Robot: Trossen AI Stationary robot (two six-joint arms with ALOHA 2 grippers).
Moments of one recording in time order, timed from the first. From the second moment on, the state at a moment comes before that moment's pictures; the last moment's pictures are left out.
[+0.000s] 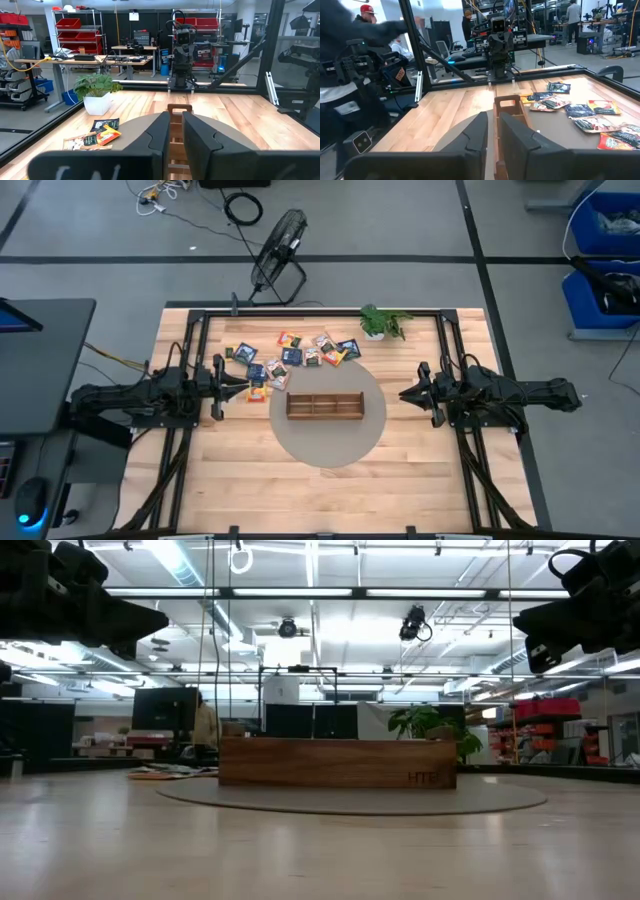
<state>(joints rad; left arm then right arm) 0.05 0.01 0.01 0.08 -0.07 -0.01 0.01 0.03 0.02 0.03 -0.11 0.14</state>
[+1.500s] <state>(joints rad) 0.05 0.01 0.01 0.08 -0.16 -0.01 0.01 0.03 0.02 0.03 -0.11 0.14</state>
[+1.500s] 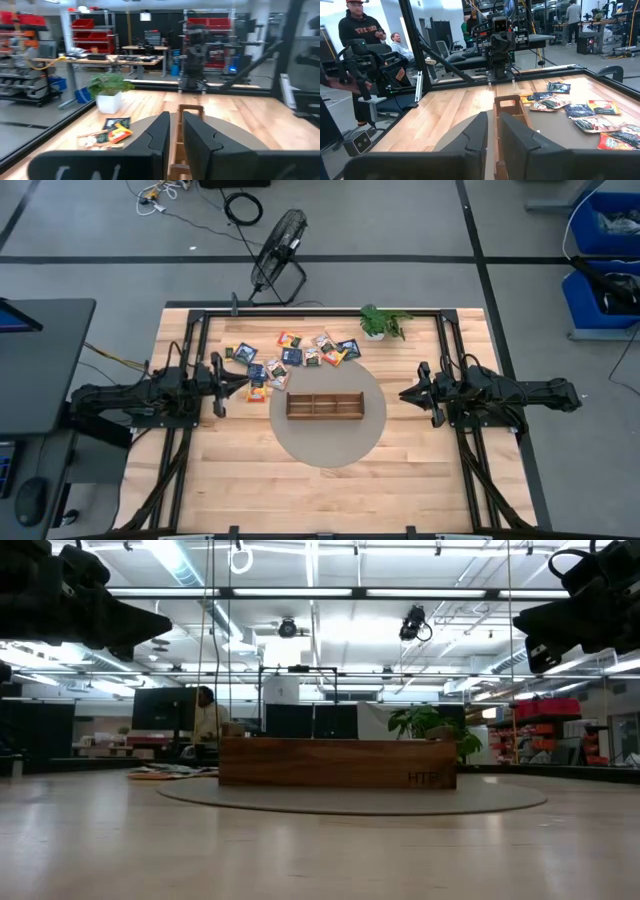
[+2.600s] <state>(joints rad) 0.05 0.21 0.12 0.72 -0.69 -0.49 0.00 0.03 0.05 0.49 0.66 0.41</state>
